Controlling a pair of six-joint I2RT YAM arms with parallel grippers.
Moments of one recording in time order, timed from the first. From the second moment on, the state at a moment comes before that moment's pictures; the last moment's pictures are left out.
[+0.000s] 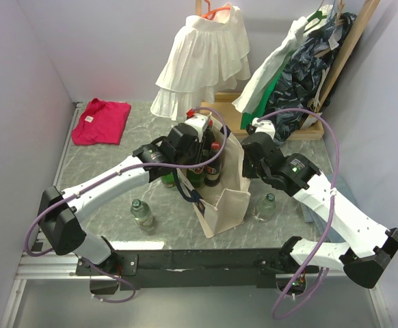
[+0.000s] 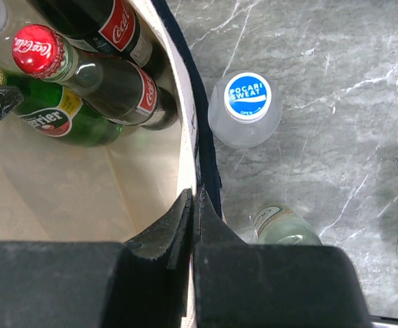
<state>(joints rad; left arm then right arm) -0.84 1.49 1.33 -0.45 -0.25 -0.29 0.74 1.14 1.27 -0.95 0.43 0.56</state>
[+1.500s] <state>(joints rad) -0.85 1.53 1.26 -0.42 -0.29 -0.31 0.74 1.16 1.27 -0.95 0.43 0.57</state>
